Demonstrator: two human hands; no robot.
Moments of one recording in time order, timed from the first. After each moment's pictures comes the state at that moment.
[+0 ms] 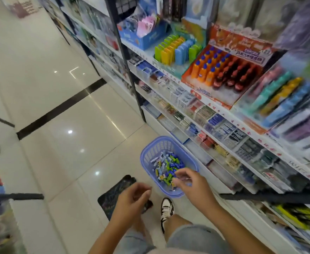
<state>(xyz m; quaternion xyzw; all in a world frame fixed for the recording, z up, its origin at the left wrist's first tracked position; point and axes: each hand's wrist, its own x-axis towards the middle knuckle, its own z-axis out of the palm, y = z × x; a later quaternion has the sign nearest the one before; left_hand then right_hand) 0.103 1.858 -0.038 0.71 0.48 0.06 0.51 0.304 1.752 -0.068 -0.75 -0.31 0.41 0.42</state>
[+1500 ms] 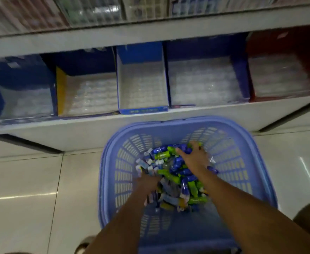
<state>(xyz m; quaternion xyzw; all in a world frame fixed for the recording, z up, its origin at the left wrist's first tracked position) 0.333 2.102 -0.762 0.79 0.28 -0.43 0.34 0.389 1.920 -0.776 -0.91 0.23 0.20 0.29</state>
